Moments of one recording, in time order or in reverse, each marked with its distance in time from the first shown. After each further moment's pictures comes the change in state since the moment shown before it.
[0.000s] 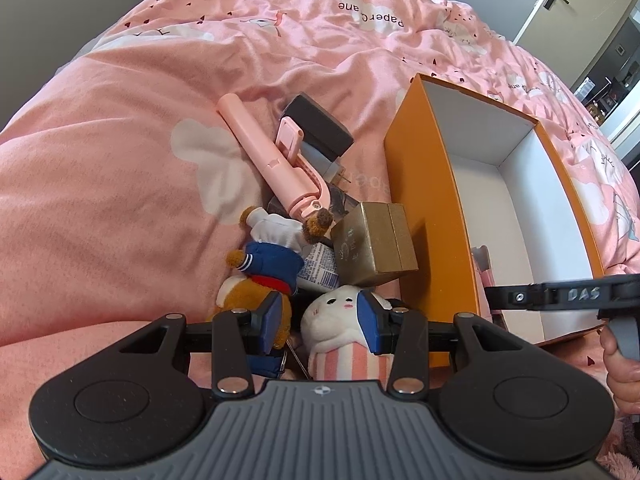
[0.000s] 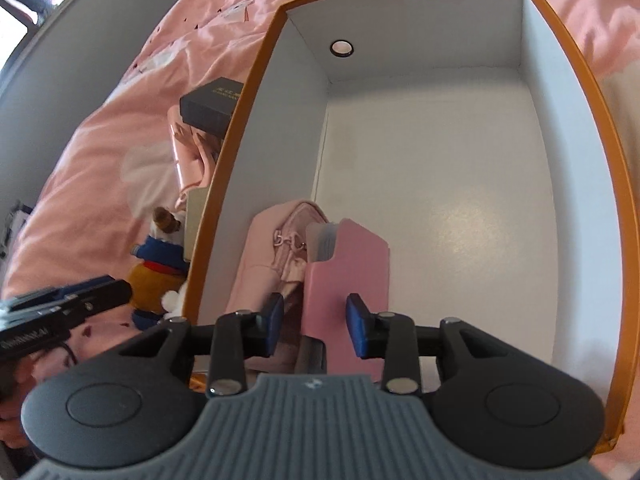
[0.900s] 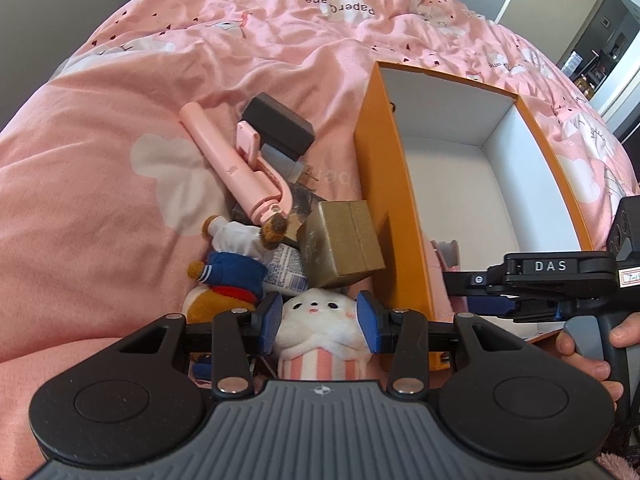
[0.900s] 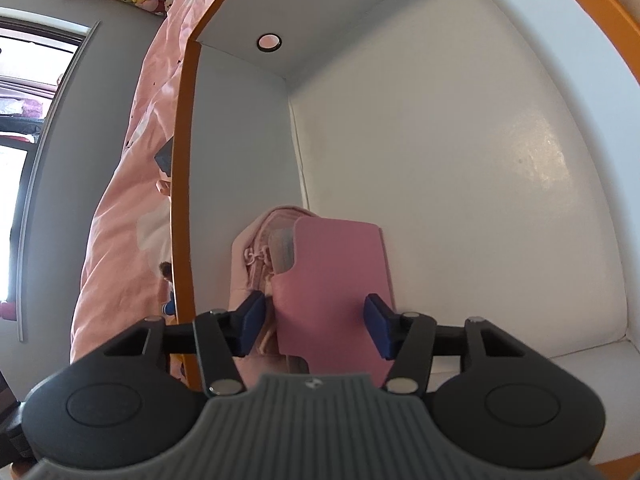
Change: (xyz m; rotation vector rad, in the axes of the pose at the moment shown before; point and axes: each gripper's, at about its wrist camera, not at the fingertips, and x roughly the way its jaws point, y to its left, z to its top) left arm 0.006 -0.033 0.004 0.086 0.017 -0.001; right arm 0.026 -0.048 -0.013 0.318 -0.023 0.191
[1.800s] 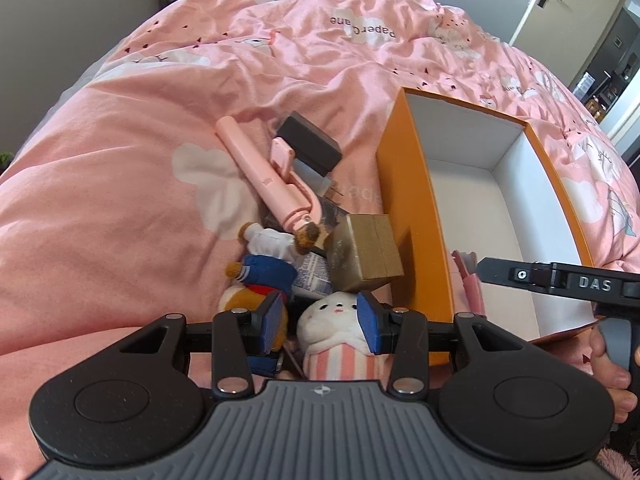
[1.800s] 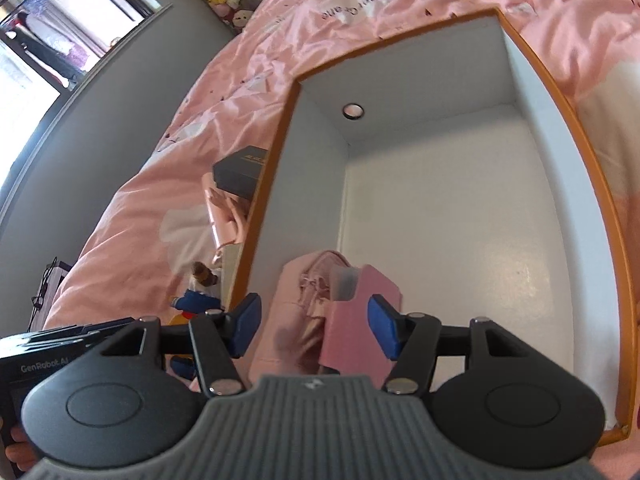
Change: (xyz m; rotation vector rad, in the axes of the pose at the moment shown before) left arm -0.026 0.022 -0.007 -0.060 -0.052 0.041; right arm -0.042 0.056 -0.022 -0.360 -0.189 -0.058
